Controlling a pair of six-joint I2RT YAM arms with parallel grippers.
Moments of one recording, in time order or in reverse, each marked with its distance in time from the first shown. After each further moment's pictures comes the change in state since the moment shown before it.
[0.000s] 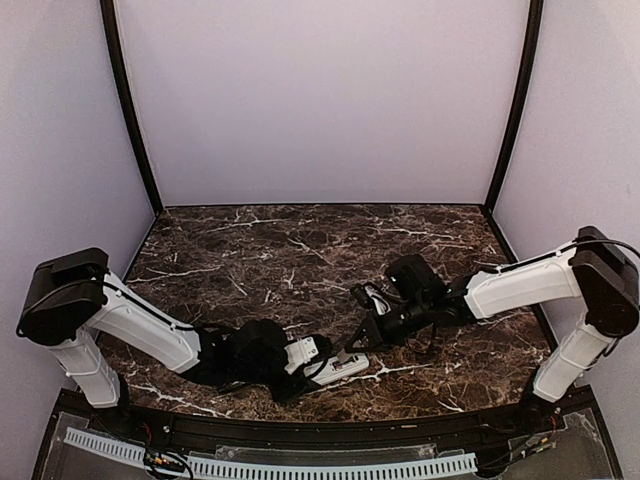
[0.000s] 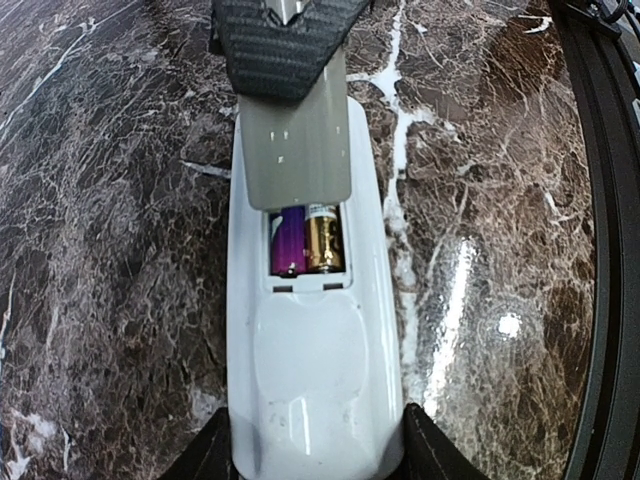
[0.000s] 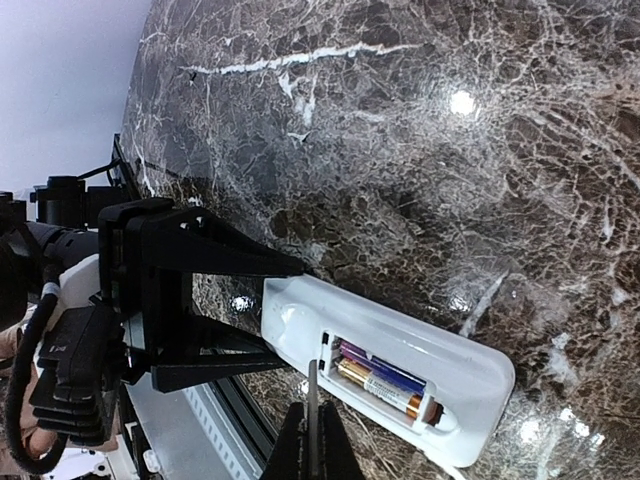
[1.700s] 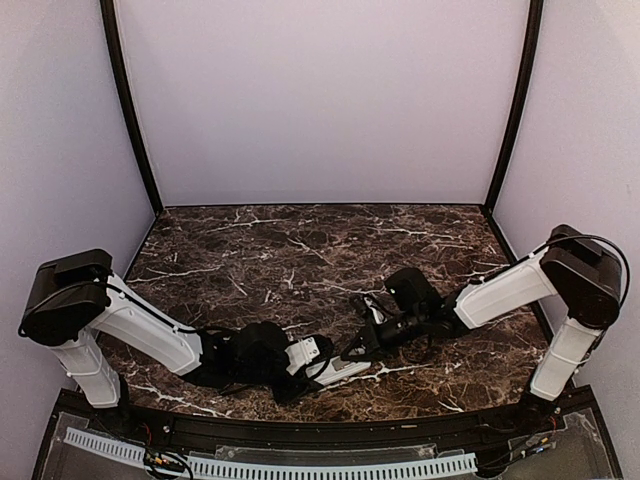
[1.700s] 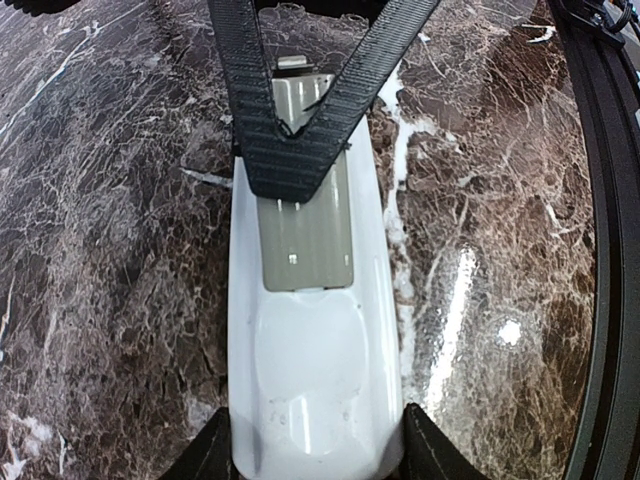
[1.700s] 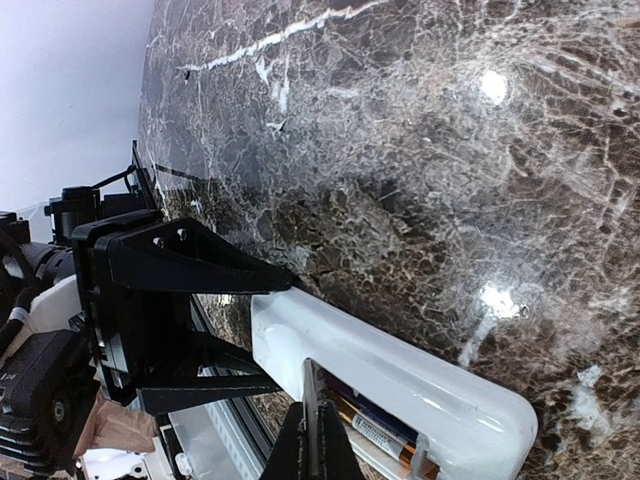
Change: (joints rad) left arm -0.015 0.017 -0.002 0.036 -0.024 -0.026; right arm -0.007 0.120 -0.073 0.229 -0.088 0.111
